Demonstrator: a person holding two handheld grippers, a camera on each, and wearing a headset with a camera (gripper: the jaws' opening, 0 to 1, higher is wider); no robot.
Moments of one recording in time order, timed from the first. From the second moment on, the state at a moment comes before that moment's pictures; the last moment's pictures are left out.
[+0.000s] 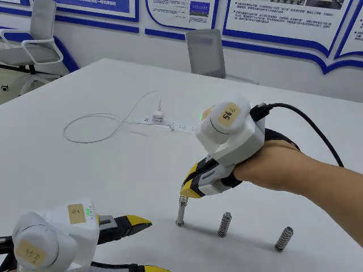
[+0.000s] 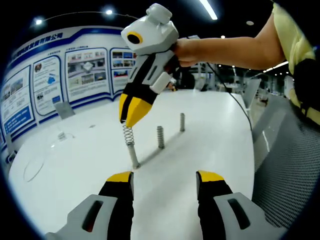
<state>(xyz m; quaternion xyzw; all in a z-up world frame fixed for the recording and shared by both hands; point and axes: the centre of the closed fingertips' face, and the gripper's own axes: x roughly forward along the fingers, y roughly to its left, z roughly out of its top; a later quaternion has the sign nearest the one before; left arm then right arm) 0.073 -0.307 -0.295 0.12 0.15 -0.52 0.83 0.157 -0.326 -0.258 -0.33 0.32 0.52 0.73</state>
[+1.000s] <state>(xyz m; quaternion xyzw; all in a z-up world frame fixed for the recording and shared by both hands) 0.073 -0.307 -0.299 0.12 0.16 -0.52 0.83 0.151 -0.328 -0.300 -0.31 0.35 0.51 0.72</state>
